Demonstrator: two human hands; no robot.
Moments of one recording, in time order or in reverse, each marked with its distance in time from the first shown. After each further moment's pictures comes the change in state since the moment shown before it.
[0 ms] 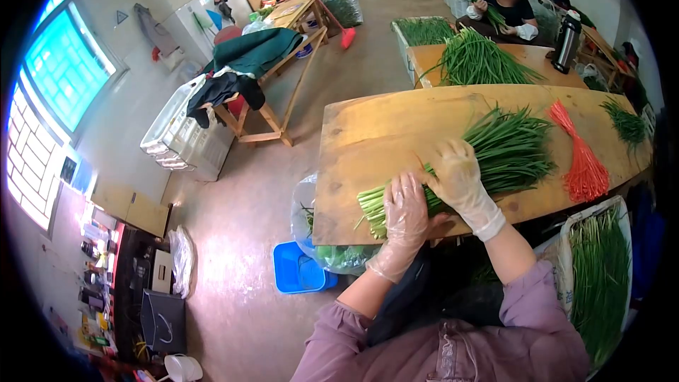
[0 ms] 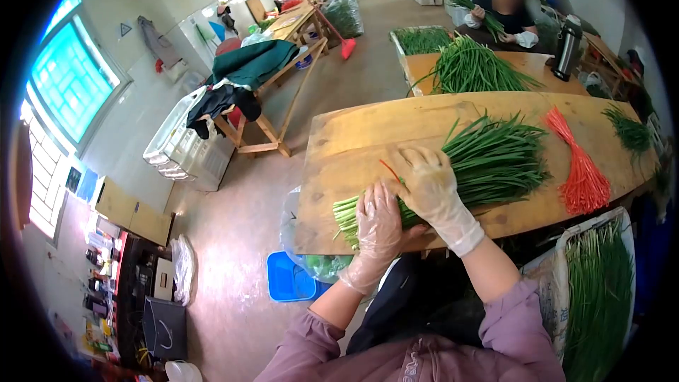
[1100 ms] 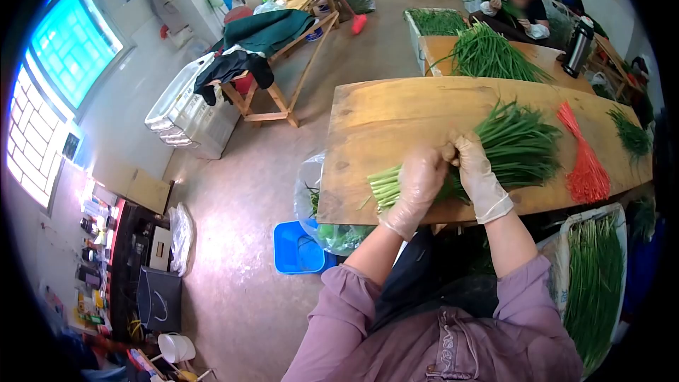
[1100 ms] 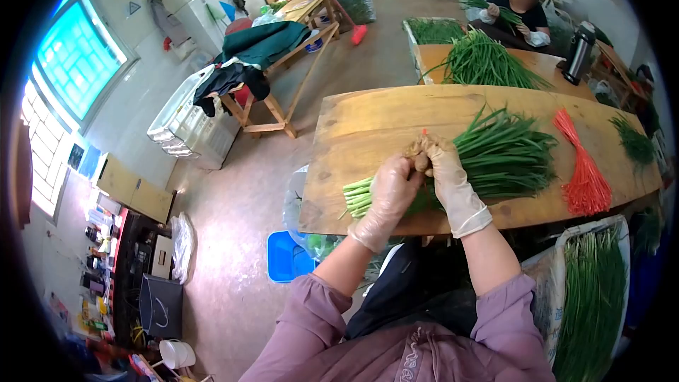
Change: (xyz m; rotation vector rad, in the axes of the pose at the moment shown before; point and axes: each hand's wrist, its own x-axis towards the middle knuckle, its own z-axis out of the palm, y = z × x) left_hand 0.042 -0.006 0.010 -0.368 -0.096 -0.067; right_hand -0.013 0.015 0.033 1.657 -0.013 0.979
